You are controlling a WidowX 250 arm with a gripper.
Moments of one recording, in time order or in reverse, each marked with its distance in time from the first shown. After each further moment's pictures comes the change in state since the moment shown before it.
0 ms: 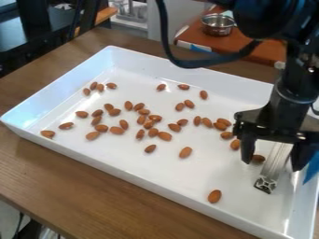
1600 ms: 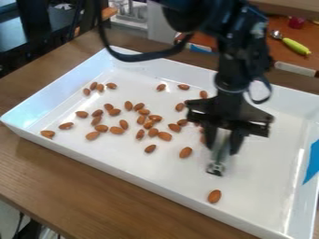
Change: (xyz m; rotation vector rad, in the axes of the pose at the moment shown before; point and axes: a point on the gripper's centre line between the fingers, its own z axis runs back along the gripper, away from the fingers) arm 0.026 0.078 -0.017 0.034 0.004 -0.079
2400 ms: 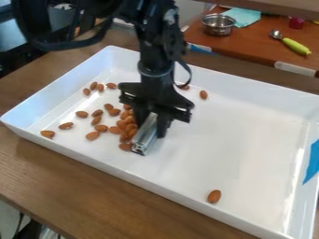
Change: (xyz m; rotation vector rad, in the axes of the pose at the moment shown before) arm 0.000 0.097 -0.003 0.081 0.023 -0.071
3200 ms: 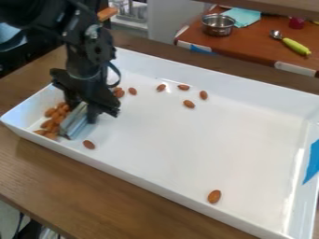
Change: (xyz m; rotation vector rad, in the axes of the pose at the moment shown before) arm -0.018 0.095 -0.005 0.186 -0.119 -0.029
